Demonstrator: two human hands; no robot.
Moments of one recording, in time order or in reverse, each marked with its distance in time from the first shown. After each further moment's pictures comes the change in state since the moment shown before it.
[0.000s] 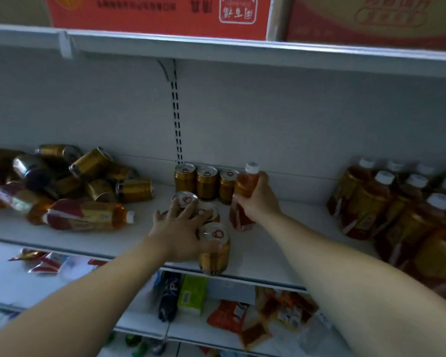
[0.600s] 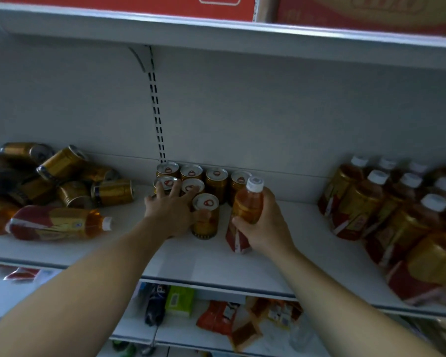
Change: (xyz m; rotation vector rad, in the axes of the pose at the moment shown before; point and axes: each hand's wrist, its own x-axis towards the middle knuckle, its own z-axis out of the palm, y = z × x) left_hand 0.074 -0.002 -0.009 0.041 0.127 -0.103; right_hand -0.039 0.038 -0.015 0.094 0.027 -0.087
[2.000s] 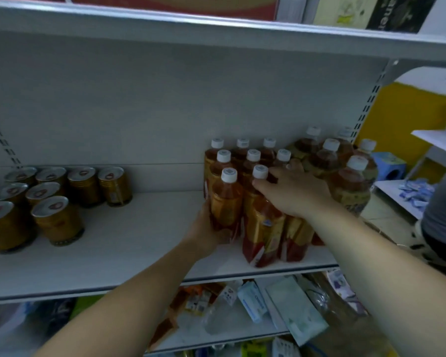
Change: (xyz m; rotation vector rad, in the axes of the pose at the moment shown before) left_hand -0.028 0.350 0.046 -1.281 -0.155 0.251; right_hand -0.014 0.102 -0.318 -0.821 -0.059 0.272
